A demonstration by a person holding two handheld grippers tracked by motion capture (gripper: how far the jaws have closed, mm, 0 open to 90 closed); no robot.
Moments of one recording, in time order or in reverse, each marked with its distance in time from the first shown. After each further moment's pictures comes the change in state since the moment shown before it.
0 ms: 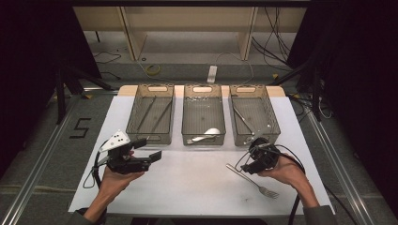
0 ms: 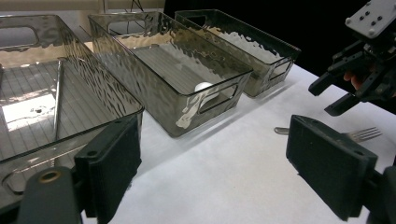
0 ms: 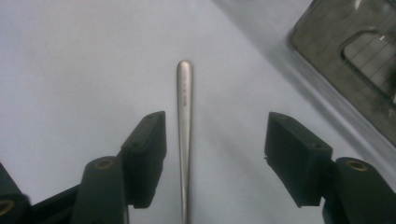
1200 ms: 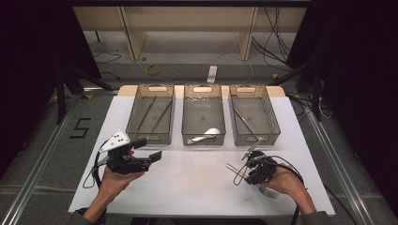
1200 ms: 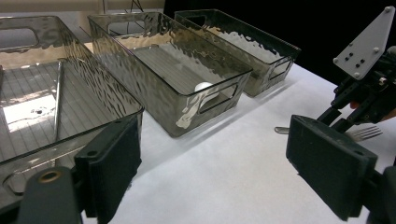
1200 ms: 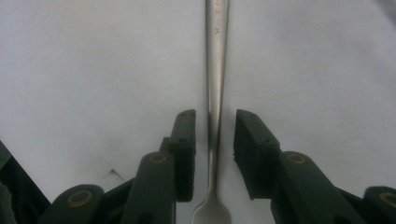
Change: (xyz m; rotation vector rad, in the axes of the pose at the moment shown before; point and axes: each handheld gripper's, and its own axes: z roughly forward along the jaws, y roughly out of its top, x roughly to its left) left arm 0.000 0.000 0.000 0.001 0.000 0.006; right arm 0.012 -0.020 0.030 0.172 0.043 -0.017
